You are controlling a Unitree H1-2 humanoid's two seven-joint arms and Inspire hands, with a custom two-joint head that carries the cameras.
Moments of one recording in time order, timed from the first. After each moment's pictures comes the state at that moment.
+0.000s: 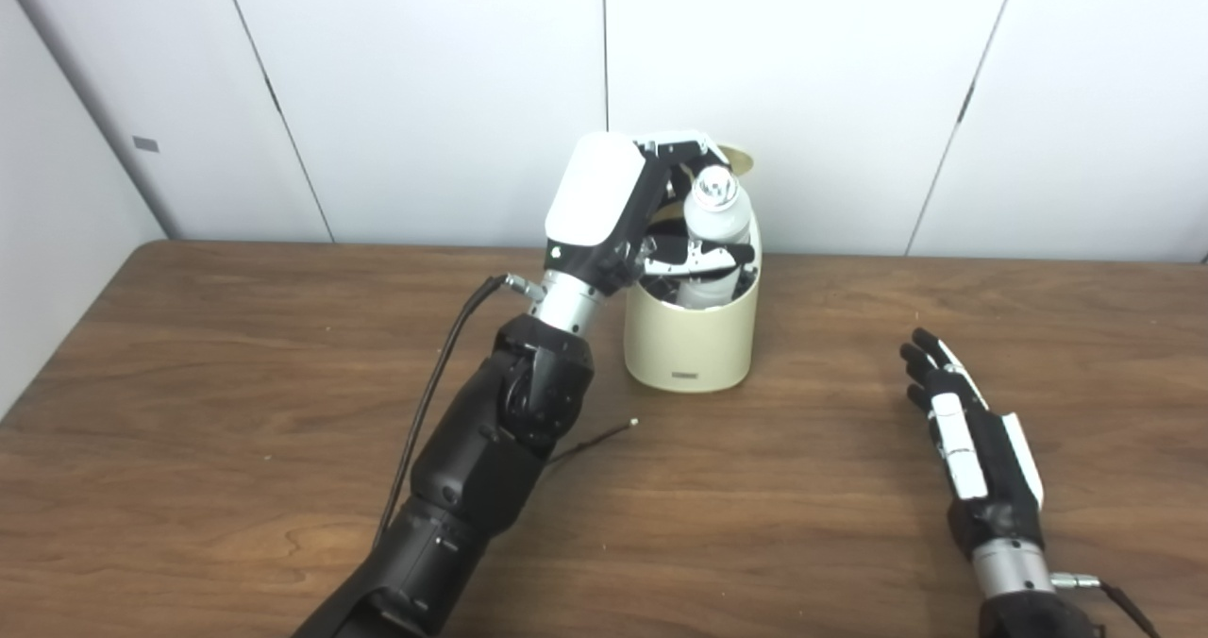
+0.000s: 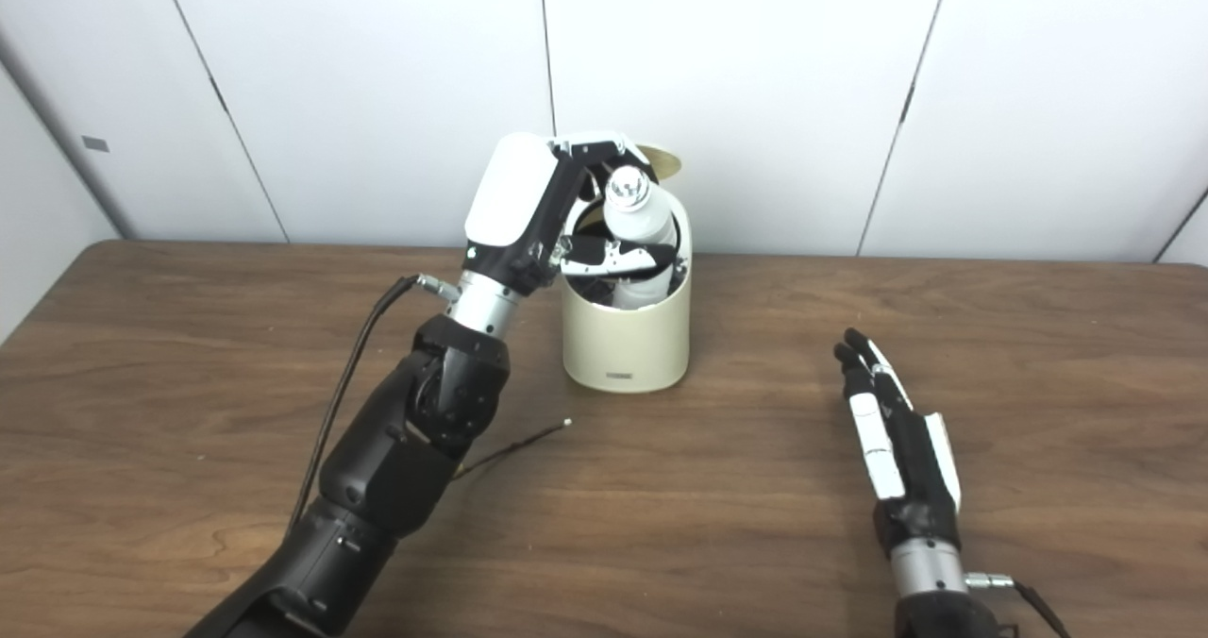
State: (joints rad) left arm -0.66 0.07 -0.26 0.31 0.75 -0.27 0.32; right arm -0.07 -0.11 -0.06 -0.03 -0.01 0.00 -0.02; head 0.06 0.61
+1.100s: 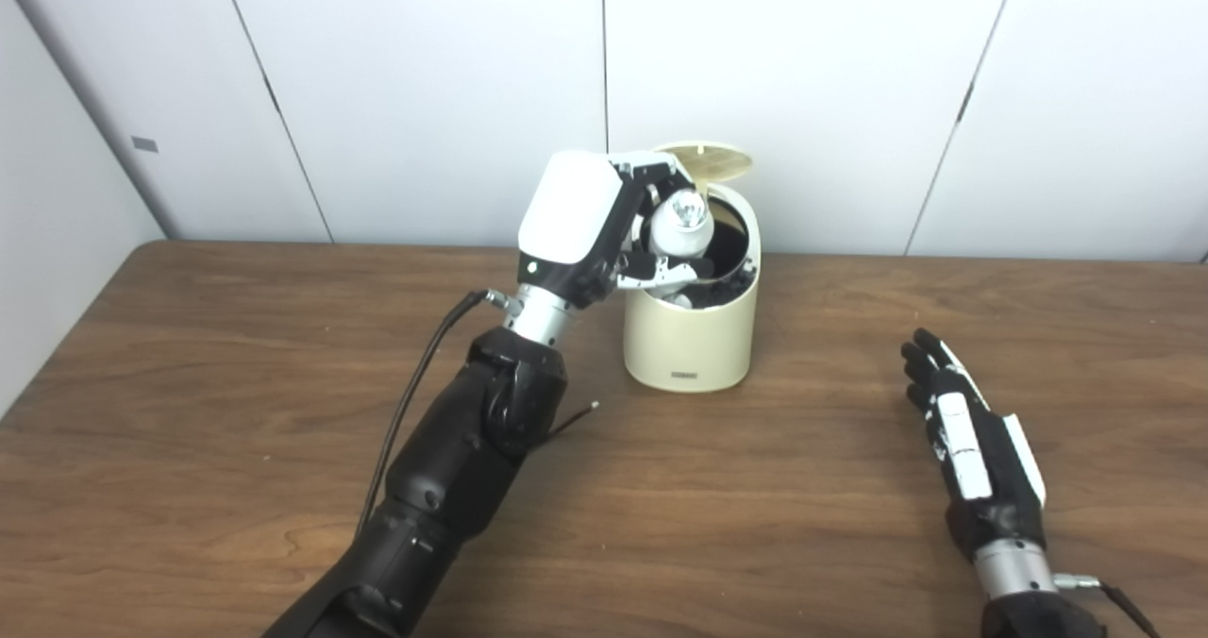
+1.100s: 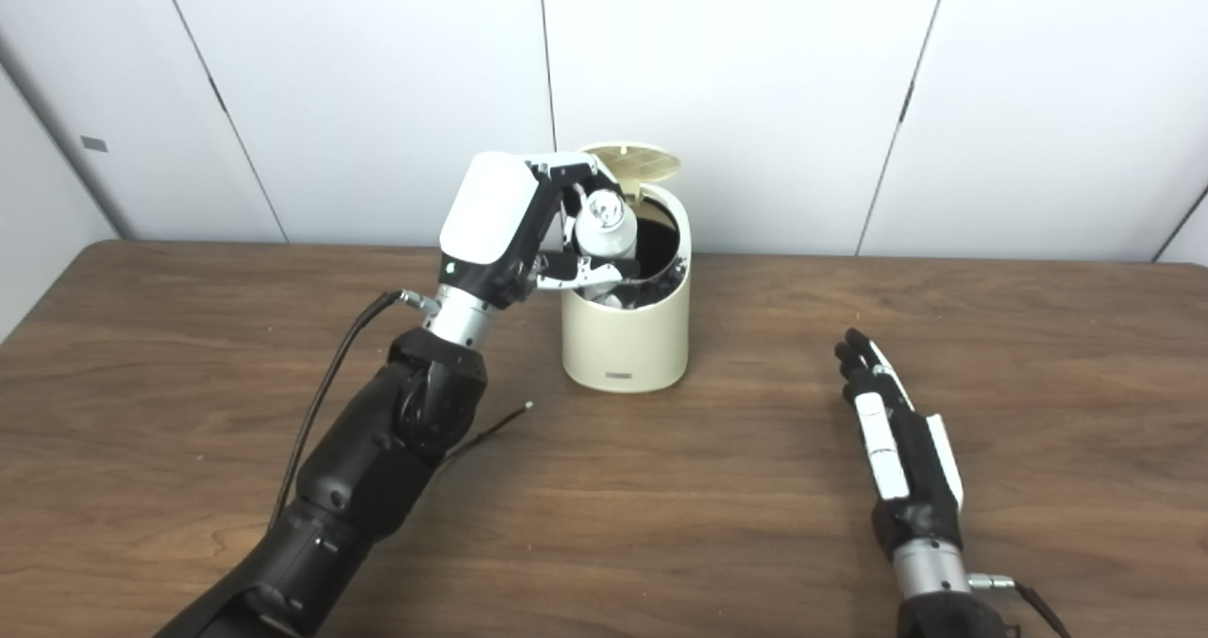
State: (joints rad) left arm -0.65 0.13 -0.29 0.39 0.85 -0.27 0.43; right arm -0.07 -0.12 -0.07 -0.03 0.05 0.01 0.00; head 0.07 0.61
